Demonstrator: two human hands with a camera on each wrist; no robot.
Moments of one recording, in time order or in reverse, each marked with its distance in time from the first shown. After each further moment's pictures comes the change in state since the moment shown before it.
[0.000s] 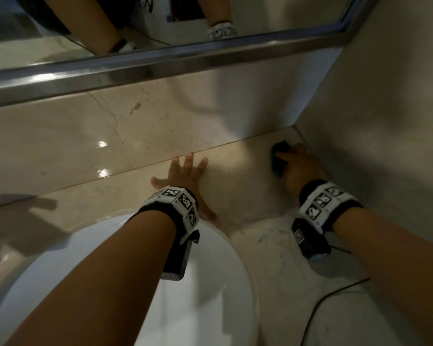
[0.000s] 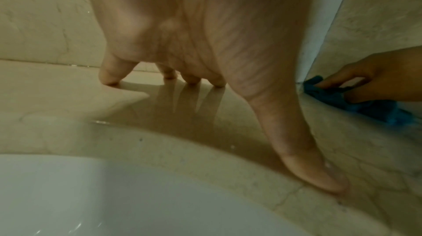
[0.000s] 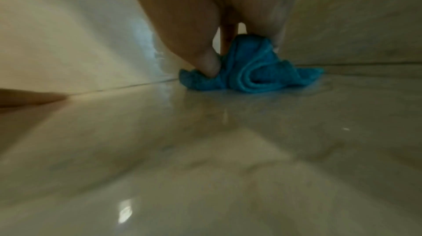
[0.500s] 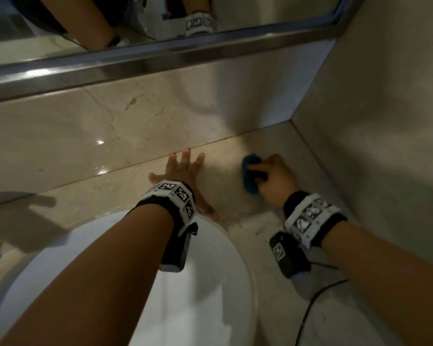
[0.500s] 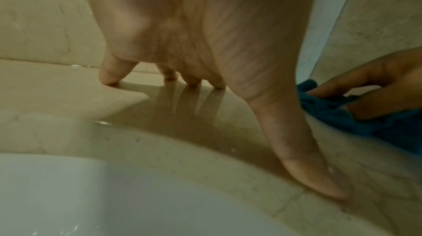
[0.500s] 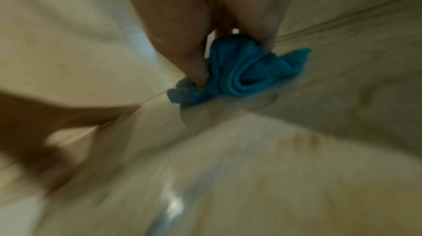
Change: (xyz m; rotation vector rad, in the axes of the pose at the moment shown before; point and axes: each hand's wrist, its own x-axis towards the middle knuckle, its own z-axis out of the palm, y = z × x) left_hand -0.003 0.001 0.001 -0.024 0.031 0.004; right_hand -0.046 -0.026 0.018 0.115 -0.132 -0.090
